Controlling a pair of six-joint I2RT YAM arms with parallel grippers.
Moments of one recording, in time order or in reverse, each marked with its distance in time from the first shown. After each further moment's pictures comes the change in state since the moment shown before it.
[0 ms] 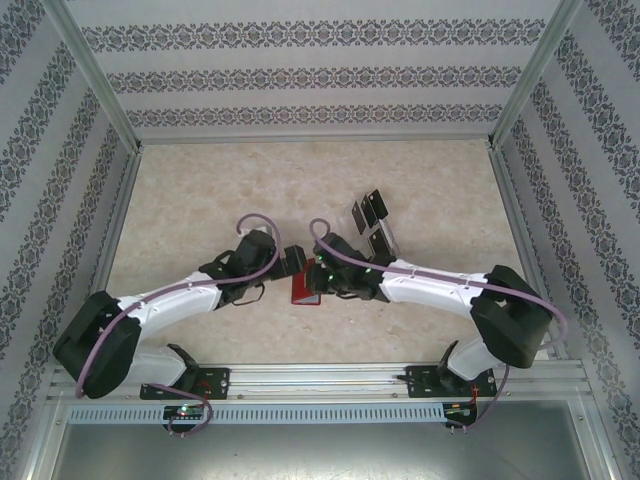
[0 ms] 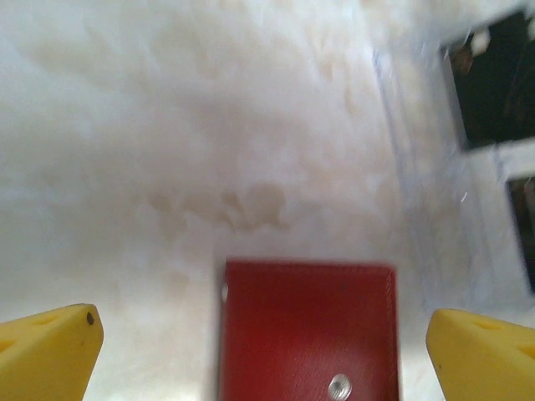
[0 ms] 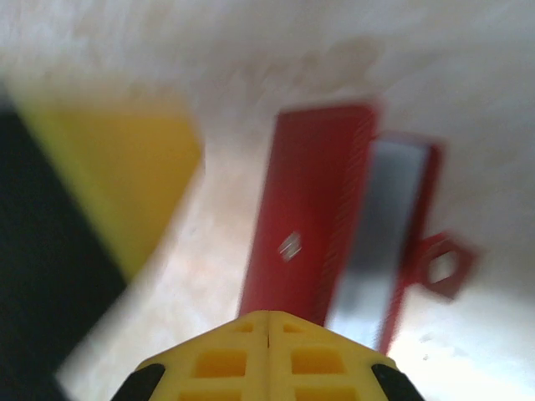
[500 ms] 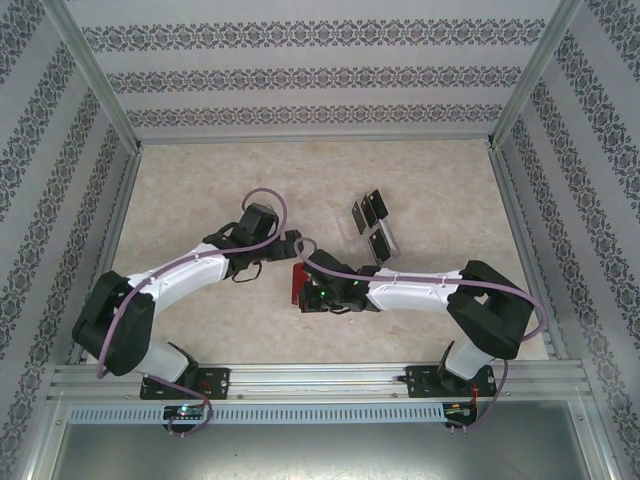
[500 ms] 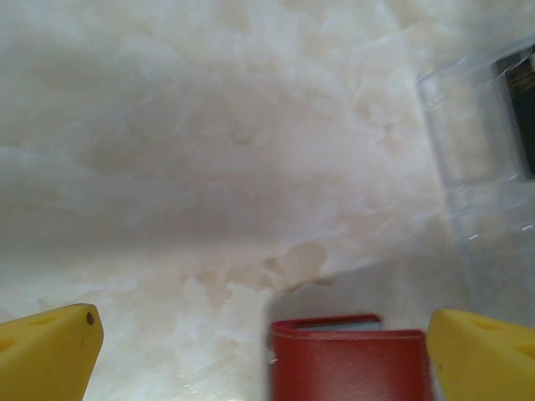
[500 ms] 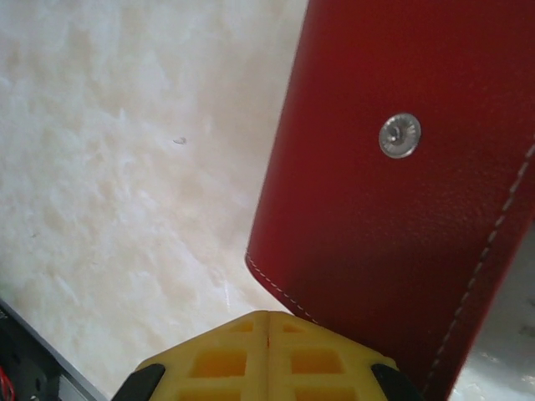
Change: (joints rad) left arm 0.085 0.165 0.229 -0.235 0.031 0.215; right arm 0.050 0.084 -0.045 0.063 -0.056 0.011
